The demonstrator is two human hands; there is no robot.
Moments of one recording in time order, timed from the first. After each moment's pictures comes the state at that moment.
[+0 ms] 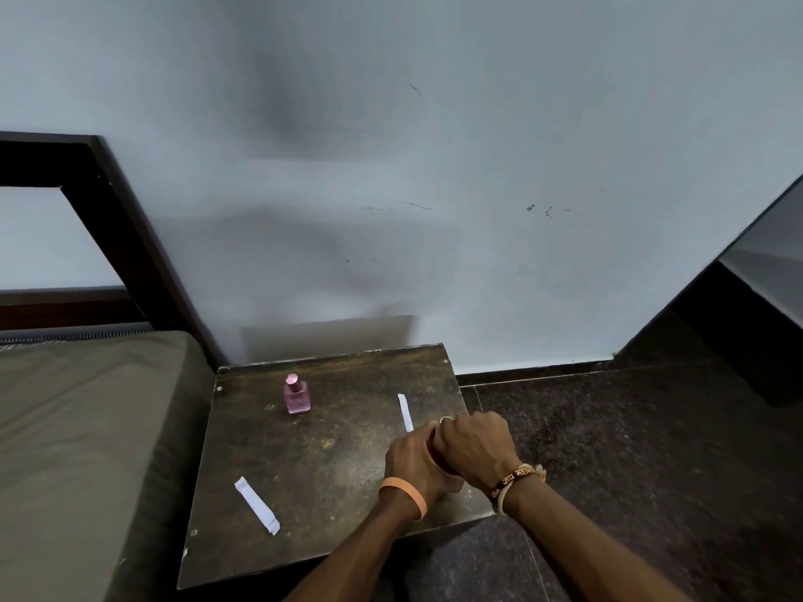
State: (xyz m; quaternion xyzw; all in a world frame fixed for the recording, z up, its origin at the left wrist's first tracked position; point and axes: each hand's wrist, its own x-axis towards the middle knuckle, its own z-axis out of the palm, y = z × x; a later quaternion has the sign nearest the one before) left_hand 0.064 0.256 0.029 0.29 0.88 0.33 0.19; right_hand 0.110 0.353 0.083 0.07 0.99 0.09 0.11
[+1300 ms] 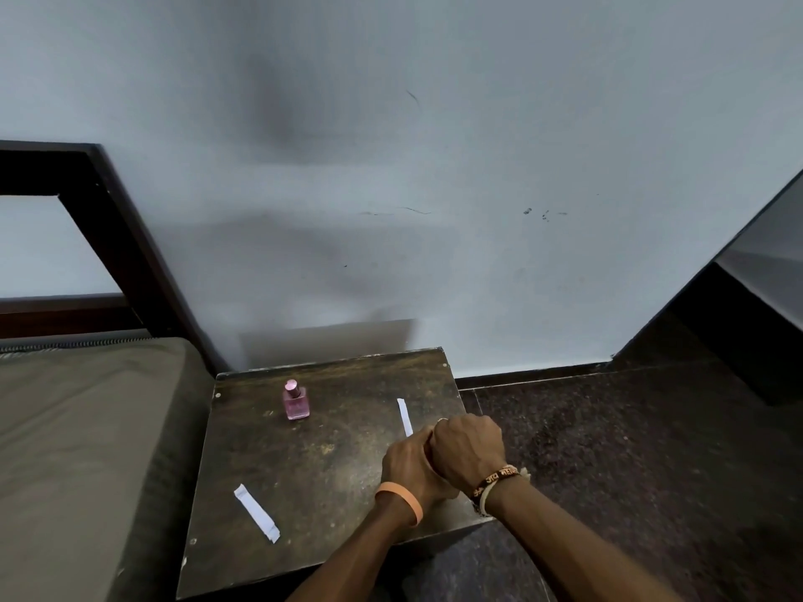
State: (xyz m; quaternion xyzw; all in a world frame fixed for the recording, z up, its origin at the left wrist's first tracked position) left_hand 0.061 0.250 0.033 0.28 0.87 0.36 0.22; right_hand 0.098 0.340 0.088 0.16 0.98 0.07 0.11
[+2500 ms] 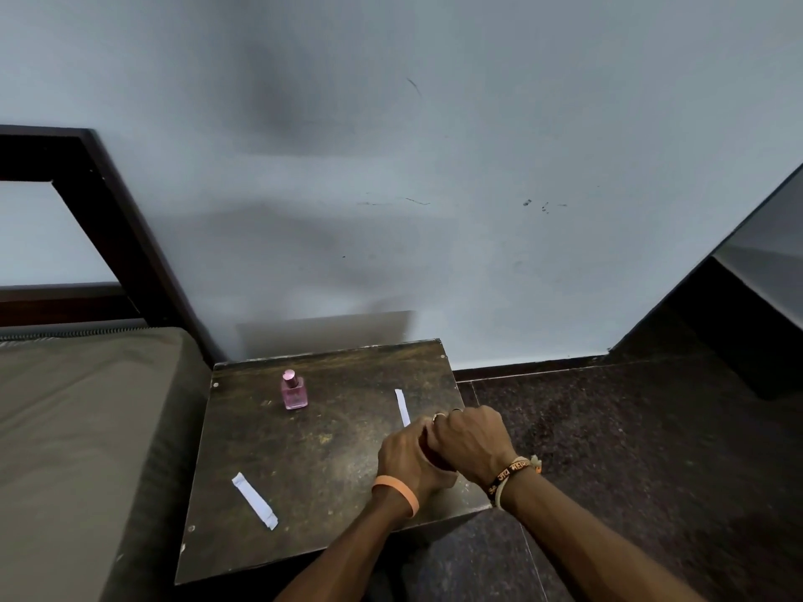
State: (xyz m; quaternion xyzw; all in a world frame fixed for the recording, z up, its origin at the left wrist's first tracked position) left_hand 0.066 0.247 0.031 0.28 0.87 0.36 0.20; right_hand 0.111 0.352 0.084 0.04 0.99 0.11 0.08
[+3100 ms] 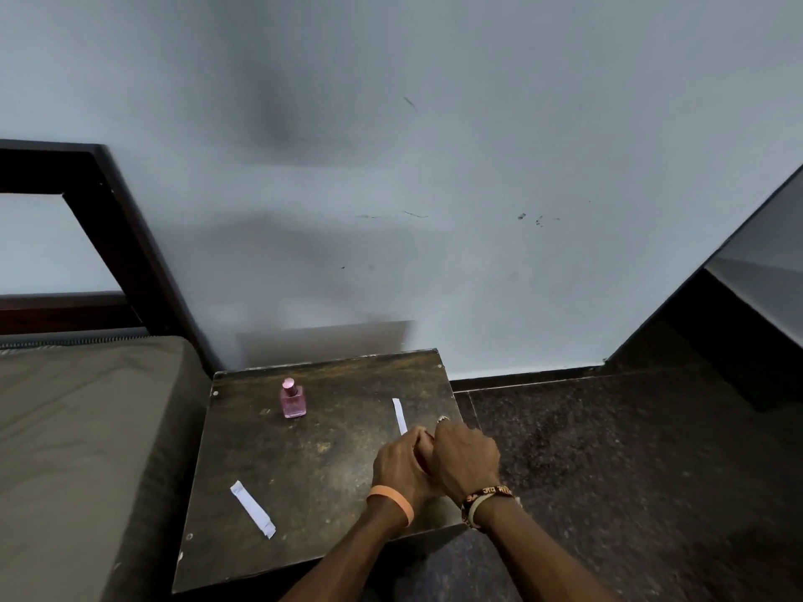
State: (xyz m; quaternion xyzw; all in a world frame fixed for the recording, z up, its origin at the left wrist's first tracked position) left_hand 0.066 0.243 0.030 0.25 0.86 0.40 0.20; right_hand 0.109 0.327 0.076 0.30 0.95 -0.07 0.07
